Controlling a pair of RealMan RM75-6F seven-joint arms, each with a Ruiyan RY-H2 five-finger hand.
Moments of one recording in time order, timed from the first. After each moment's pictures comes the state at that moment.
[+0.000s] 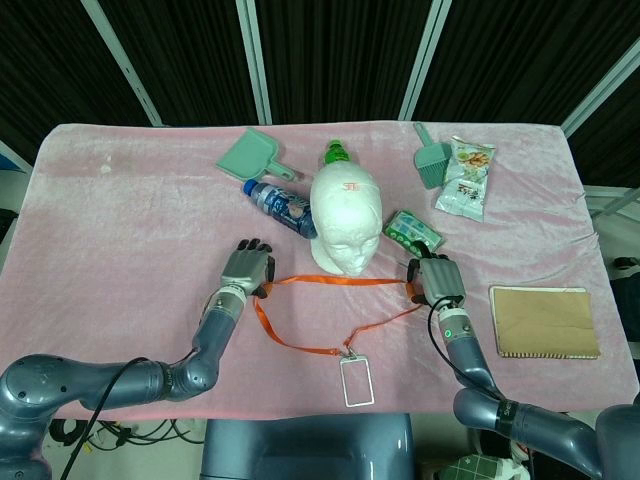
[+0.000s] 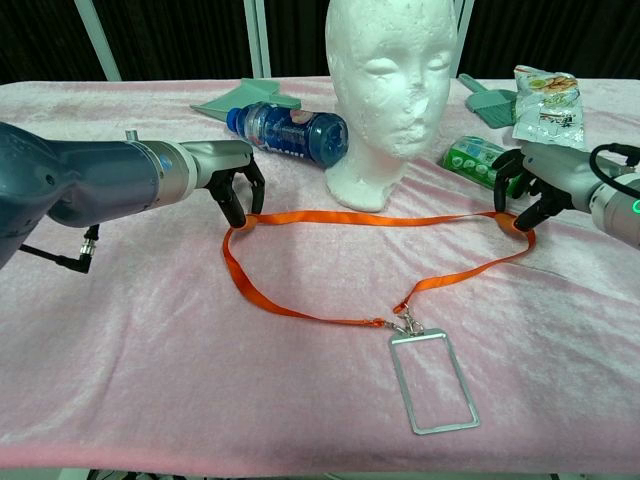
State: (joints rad) left arm -1.11 -1.73 -0.22 -1.35 0.31 0.89 0.65; right arm 0.67 -1.64 0.23 -1.31 -0.82 0.95 -0.36
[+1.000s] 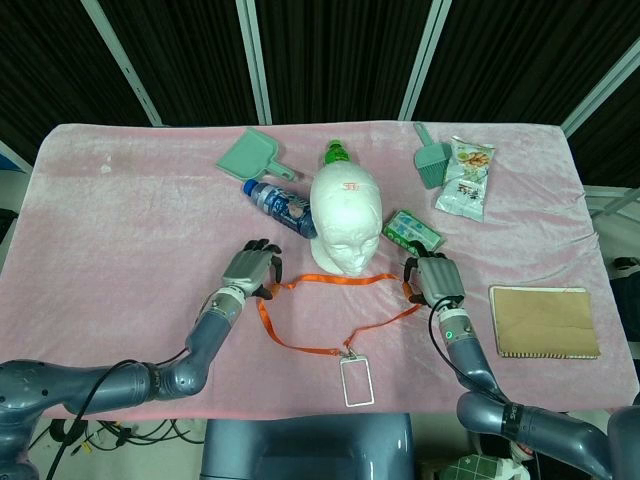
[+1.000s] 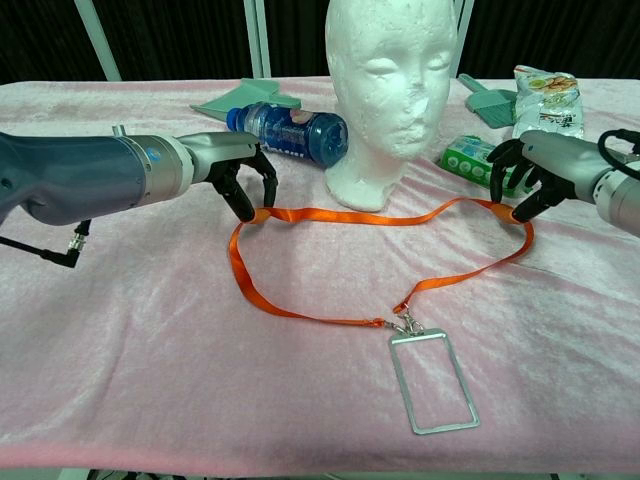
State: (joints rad) left arm -1.04 -1.68 -0.23 -1.39 0.48 0.82 0.49; right arm 0.66 -1.59 0.23 -1.40 -0.86 0.97 -0.34
